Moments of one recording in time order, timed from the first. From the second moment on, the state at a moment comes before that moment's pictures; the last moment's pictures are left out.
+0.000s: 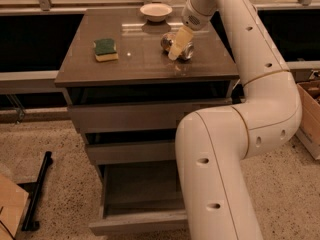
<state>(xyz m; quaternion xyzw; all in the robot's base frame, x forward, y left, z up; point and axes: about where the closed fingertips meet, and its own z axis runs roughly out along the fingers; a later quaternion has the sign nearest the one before) 0.816 -0.093 0.886 -0.54 0.79 0.02 0.27</state>
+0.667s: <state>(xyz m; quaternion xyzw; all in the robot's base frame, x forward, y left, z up) 0.824 -0.099 0.846 -0.53 0.81 0.04 0.25</state>
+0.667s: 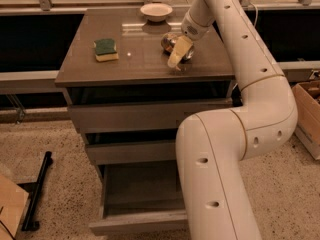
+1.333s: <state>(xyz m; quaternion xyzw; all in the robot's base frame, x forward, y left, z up) 0.828 -0.097 0.841 -0.52 0.81 0.03 0.25</state>
